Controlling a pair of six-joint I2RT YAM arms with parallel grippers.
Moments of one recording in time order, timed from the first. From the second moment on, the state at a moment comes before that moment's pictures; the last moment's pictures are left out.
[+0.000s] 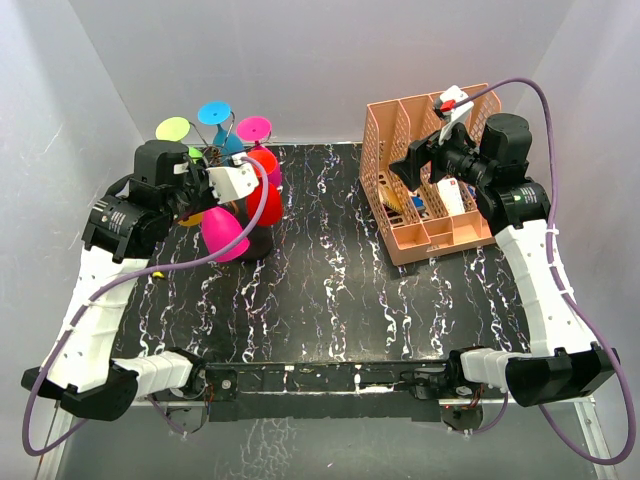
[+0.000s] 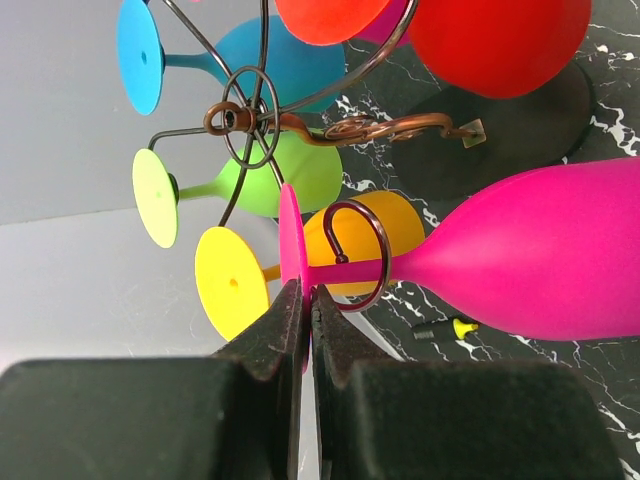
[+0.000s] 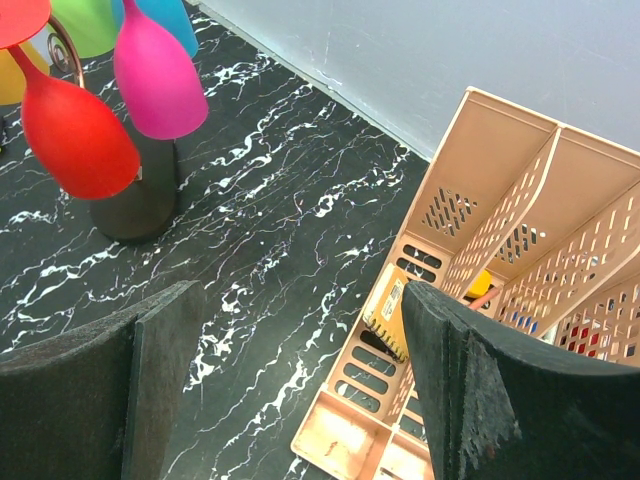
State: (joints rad) left arm -0.42 1.19 1.70 -1.12 -0.15 0.98; right arm 0.13 1.23 1.47 -0.47 -0.56 -0.18
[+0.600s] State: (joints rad) left arm -0.42 1.20 1.68 -1.07 -0.13 0.96; right arm 0.12 1.23 1.47 -0.47 -0.57 -0.17
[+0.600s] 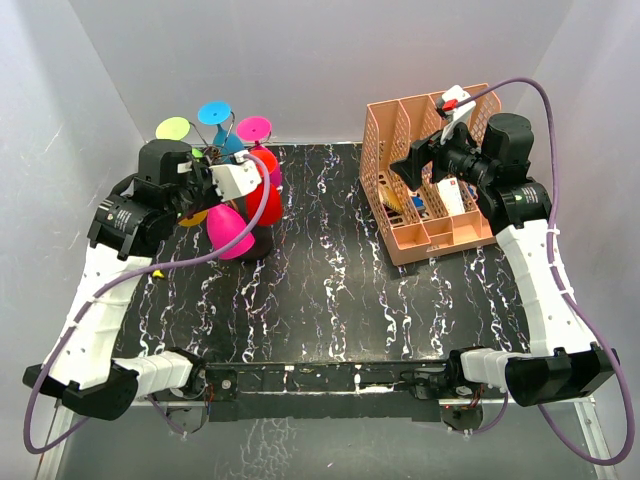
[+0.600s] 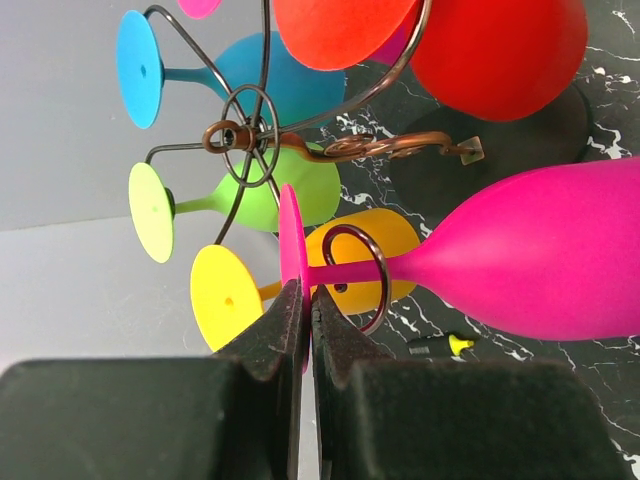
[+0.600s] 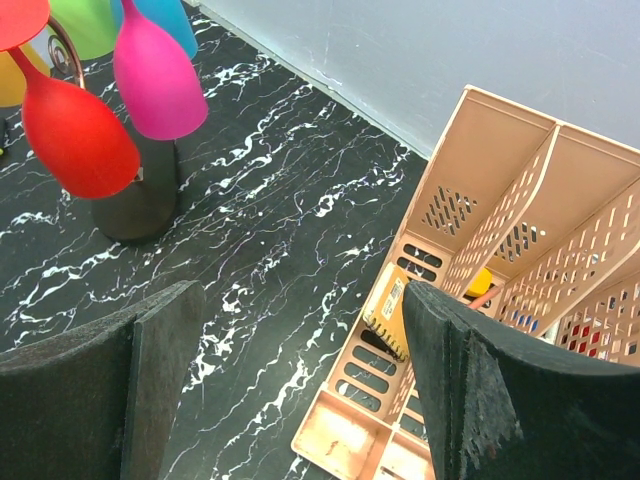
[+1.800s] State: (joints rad) left arm -0.42 1.20 1.64 -1.04 -0.10 0.94; right arm 0.11 1.23 1.45 -0.45 -0.58 -0.16
